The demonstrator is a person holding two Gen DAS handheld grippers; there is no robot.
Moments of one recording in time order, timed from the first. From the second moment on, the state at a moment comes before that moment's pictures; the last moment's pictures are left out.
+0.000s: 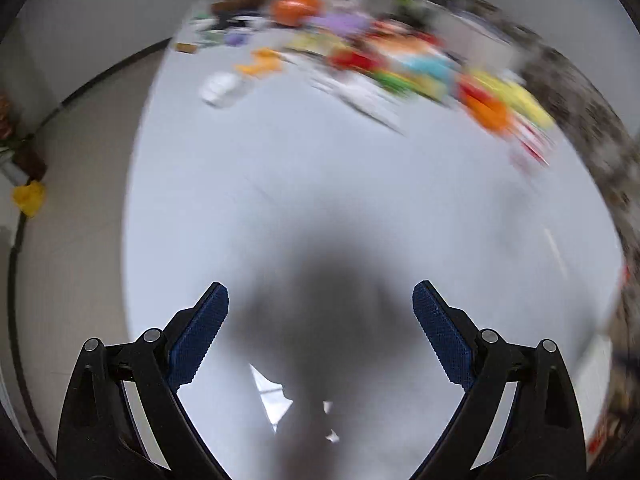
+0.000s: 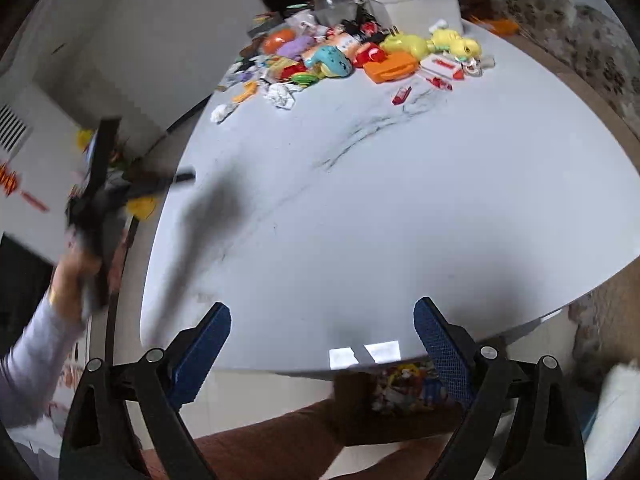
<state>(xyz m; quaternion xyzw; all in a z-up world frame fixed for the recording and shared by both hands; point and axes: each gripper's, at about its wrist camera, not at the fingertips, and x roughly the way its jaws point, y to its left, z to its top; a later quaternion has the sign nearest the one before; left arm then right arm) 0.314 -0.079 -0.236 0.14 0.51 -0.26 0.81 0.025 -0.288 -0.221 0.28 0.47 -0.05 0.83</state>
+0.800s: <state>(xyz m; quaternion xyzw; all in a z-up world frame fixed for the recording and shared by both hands) 0.471 -0.093 -0.259 0.13 0.49 -0.29 0.81 0.159 -0.258 -0.230 0.25 0.49 -0.11 0.83</state>
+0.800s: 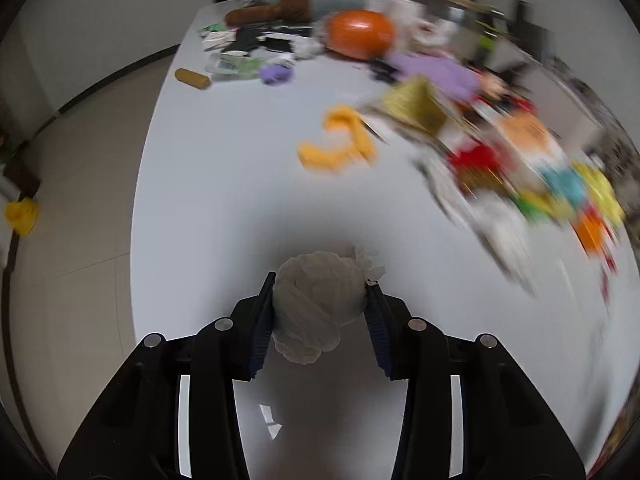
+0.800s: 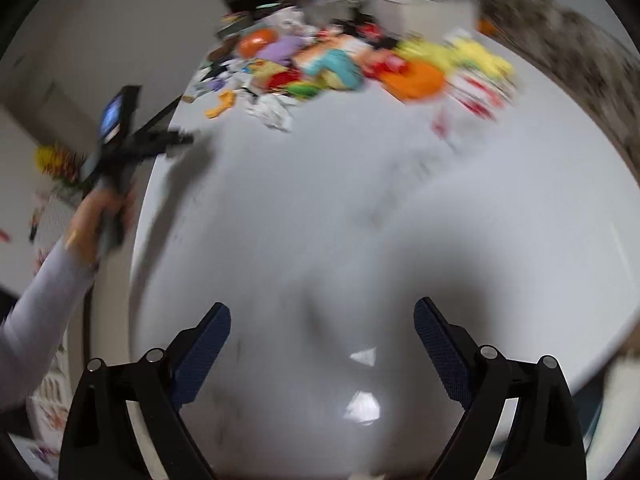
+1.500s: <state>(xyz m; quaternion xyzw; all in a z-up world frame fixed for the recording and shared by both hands) 0.284 0.048 -0.254 0.07 0.56 -0.30 0.77 0.436 -0.291 -0.280 0.17 0.52 -0.13 0.83</state>
